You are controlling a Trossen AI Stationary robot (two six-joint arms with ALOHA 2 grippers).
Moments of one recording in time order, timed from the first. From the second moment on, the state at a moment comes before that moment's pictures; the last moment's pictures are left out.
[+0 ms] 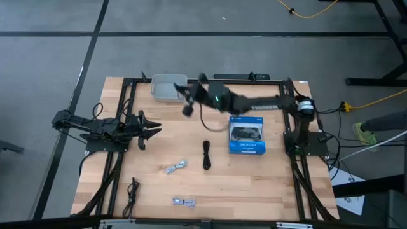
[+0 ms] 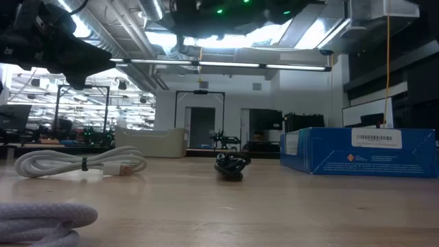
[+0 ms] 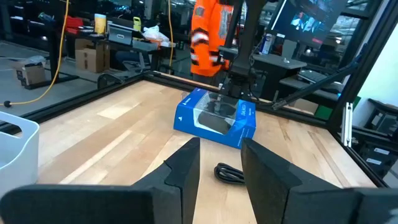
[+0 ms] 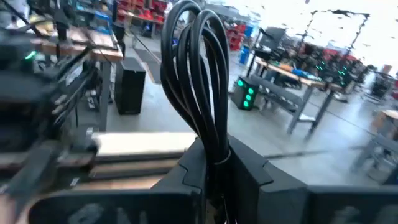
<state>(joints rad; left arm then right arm) -0.22 0.04 0.01 0.07 -0.44 -0.23 -0.16 1.93 1.53 0.39 0.22 -0.21</state>
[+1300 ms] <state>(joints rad) -0.22 0.04 0.01 0.07 -0.51 0.22 -0.46 2.53 2.30 -0.11 -0.21 -0.22</state>
